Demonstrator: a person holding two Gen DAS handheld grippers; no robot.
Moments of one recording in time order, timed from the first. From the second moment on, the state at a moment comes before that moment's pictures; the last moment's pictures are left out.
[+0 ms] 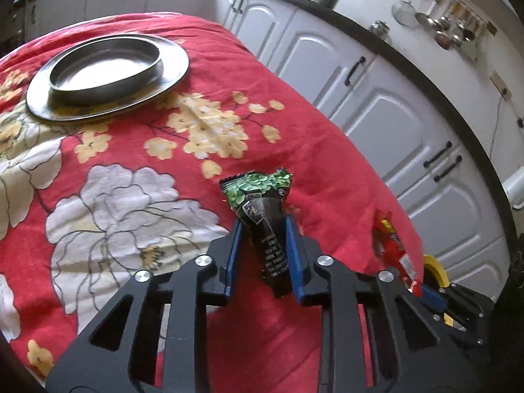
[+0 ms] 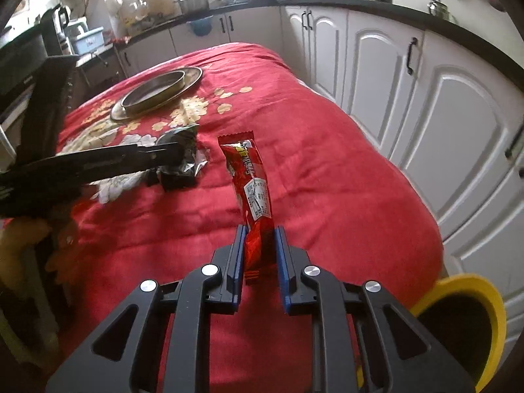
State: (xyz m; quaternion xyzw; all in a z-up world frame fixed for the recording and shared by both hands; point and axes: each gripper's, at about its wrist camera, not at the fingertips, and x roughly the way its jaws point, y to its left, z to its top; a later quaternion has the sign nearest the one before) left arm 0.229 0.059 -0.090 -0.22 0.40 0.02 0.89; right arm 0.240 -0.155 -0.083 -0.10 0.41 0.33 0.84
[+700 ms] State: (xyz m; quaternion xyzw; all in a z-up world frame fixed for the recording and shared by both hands) left arm 0.196 -0.031 -0.042 -0.16 0.36 -0.09 0.91; right arm 0.191 -0.283 -0.042 0.00 0.37 0.26 0.89
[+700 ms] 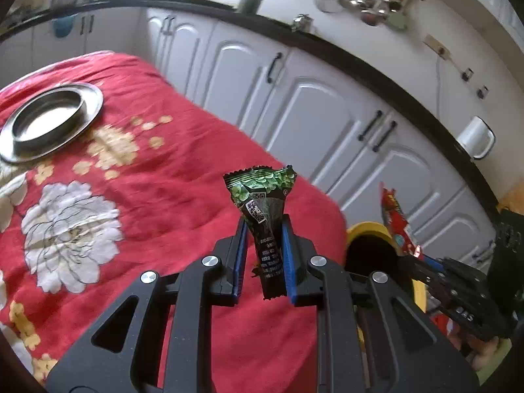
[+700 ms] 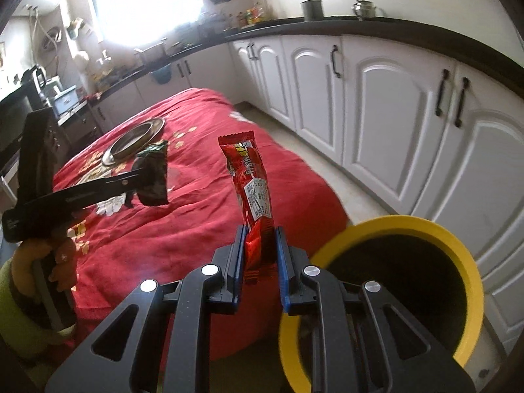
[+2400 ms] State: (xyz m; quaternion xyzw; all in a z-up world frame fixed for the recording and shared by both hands) left arm 0.165 -0.228 -0.059 0.01 0.40 -0.27 0.88; right arm 0.147 -0.438 -0.074 0.12 0.39 0.12 0.91
